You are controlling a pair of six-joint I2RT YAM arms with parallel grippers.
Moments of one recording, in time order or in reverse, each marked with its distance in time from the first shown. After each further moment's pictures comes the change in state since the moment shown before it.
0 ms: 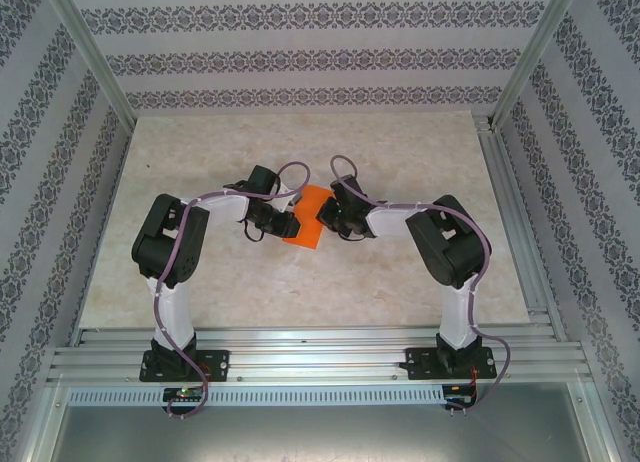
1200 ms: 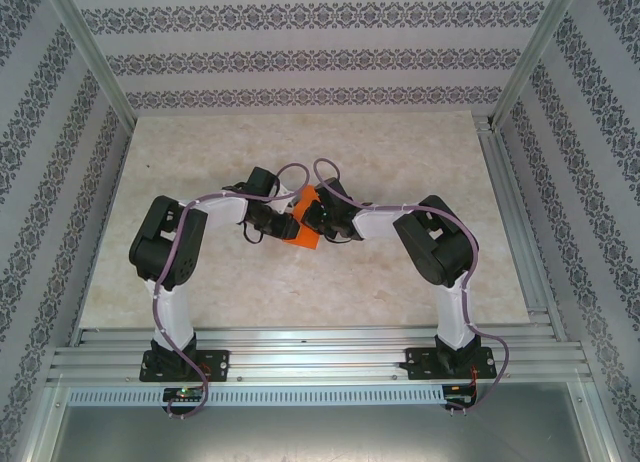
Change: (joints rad) left arm -0.001 -0.031 -0.037 0.009 -0.017 0.000; right arm 0.089 0.063 0.066 0.022 -0.012 0.012
